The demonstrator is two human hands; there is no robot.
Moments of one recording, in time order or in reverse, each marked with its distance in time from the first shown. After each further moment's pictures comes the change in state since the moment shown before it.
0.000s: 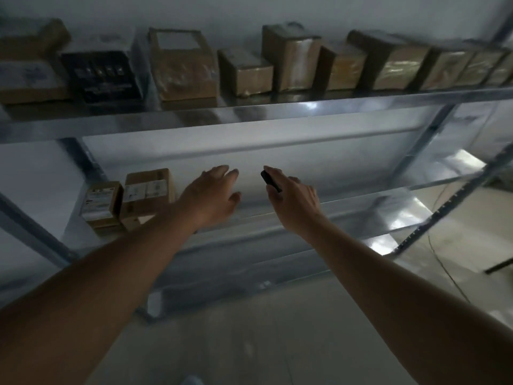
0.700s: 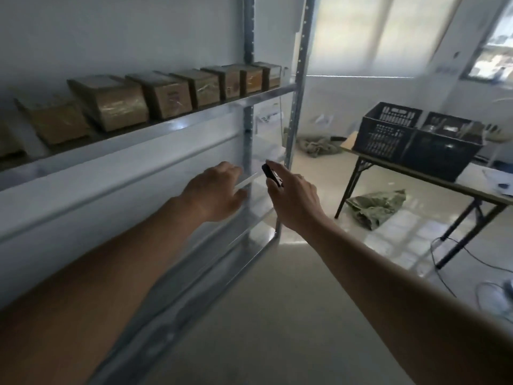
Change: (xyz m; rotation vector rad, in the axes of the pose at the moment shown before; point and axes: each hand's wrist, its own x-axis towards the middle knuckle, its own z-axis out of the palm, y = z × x) left_hand 0.099 0.479 0.011 -0.016 0.007 0.609; right_hand -0.181 0.309 -0.288 -0.003 0.460 0.474
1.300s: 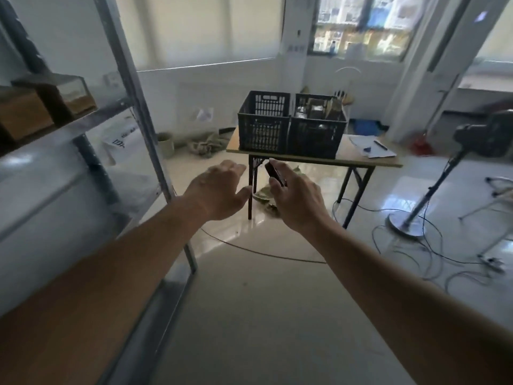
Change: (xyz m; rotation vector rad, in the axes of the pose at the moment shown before) left_hand 0.375 0.235 0.108 -0.062 -0.084 0.511; right_hand 0.171 0.289 -0.137 -0.110 0.278 0.418
